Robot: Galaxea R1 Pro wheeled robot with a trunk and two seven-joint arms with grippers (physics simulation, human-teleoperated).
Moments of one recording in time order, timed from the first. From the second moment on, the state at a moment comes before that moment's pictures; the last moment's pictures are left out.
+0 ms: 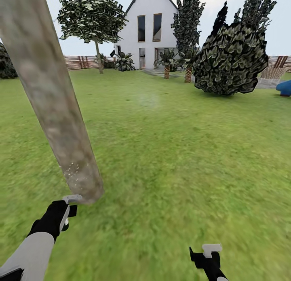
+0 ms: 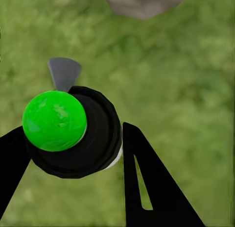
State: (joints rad) left arm -0.72 0.10 0.39 -0.62 -0.32 0.62 0.05; right arm -0.51 -0.04 0.23 -0.04 -0.17 -0.48 -0.06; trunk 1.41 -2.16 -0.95
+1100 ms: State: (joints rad) left arm -0.72 0.10 0.39 -0.63 -0.32 0.62 0.05; right arm -0.51 -0.04 0.23 -0.04 -0.17 -0.48 -0.06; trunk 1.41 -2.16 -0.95
